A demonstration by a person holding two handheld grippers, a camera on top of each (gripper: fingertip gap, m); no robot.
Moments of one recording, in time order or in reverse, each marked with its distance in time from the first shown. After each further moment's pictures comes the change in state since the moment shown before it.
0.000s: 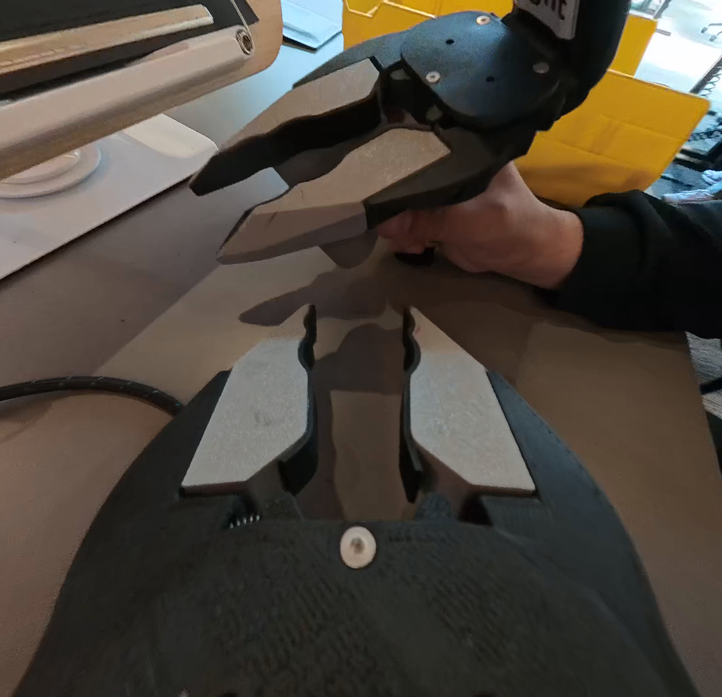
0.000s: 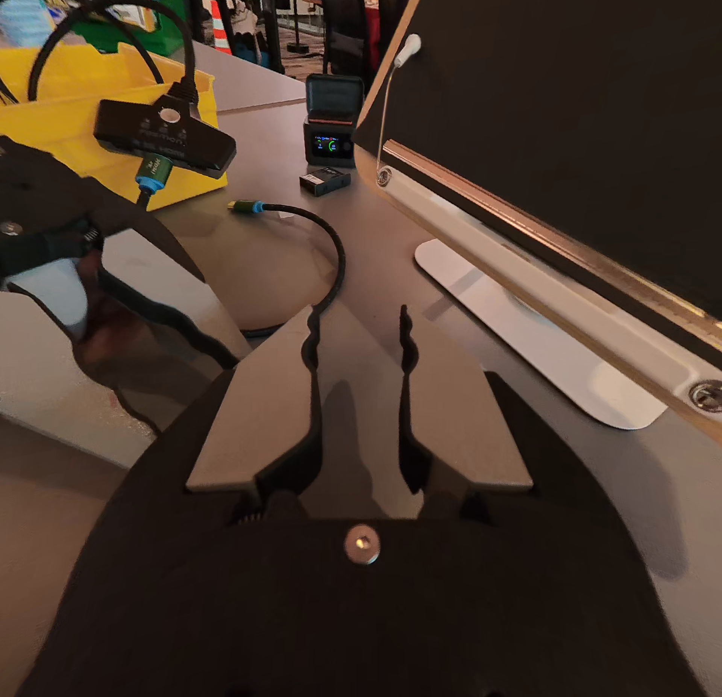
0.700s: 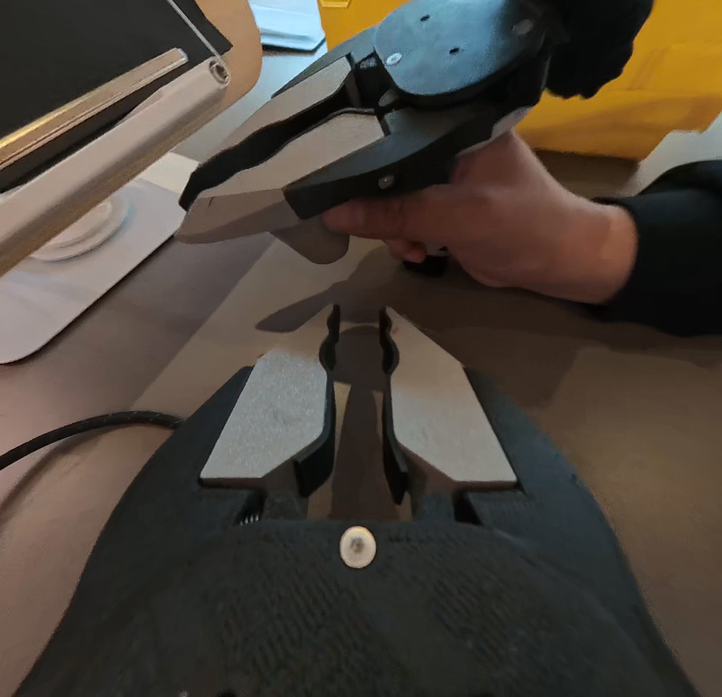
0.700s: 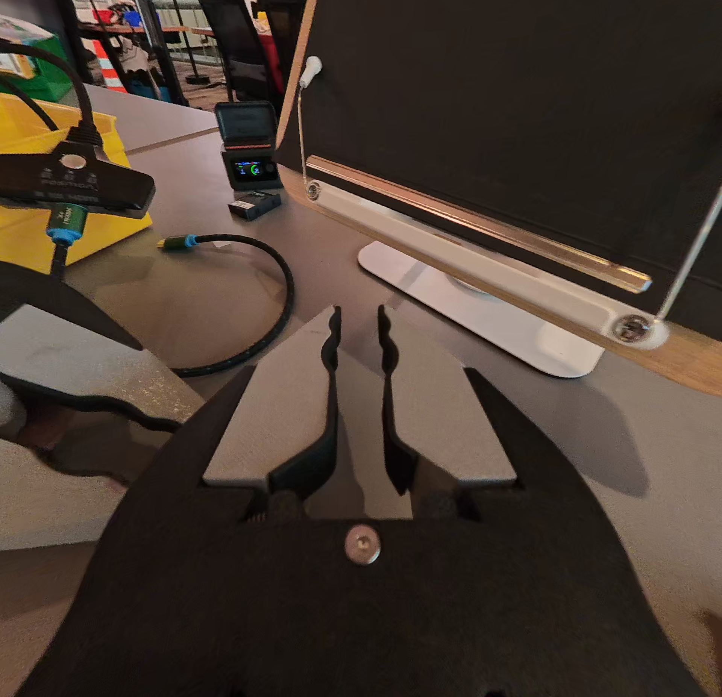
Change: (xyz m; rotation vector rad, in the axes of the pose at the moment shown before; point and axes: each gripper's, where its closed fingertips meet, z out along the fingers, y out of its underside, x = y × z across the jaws) left arm 0.003 -0.002 0.011 -0.030 -0.096 0.201; right arm 0.023 -0.003 -0.007 0.035 0.227 0.112
